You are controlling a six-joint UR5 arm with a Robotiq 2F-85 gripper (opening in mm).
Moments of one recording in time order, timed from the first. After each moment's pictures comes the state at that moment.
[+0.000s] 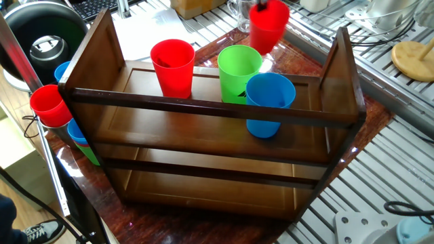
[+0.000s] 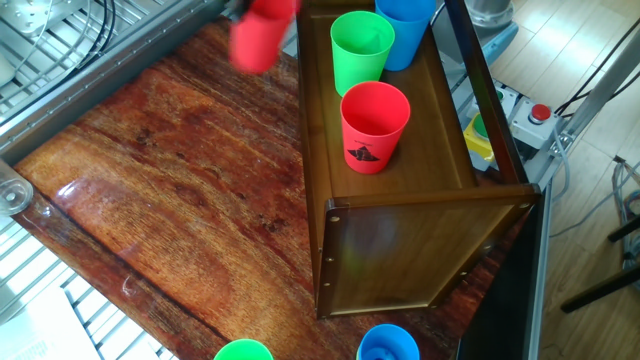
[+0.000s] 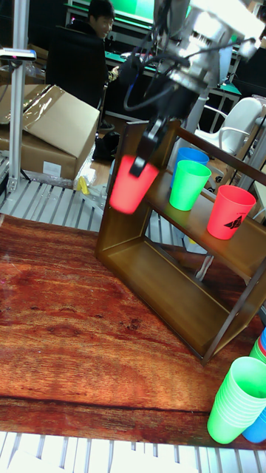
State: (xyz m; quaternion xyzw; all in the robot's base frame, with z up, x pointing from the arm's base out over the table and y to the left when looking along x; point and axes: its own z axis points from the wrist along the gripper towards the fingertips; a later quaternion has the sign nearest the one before) arm 0.516 -0.028 0.345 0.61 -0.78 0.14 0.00
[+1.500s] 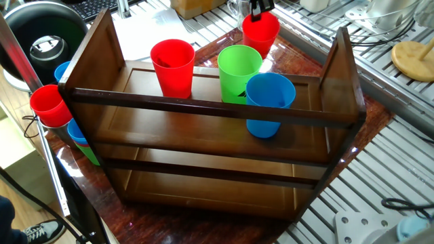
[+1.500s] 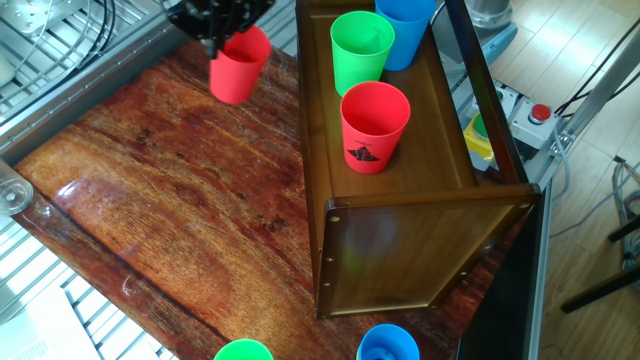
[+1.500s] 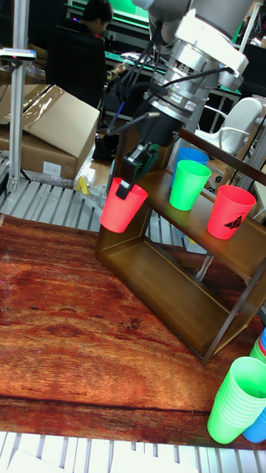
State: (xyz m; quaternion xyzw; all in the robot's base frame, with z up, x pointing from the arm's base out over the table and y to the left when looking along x) arm 0.520 -0.050 0.310 0.54 -0.83 0.12 0.02
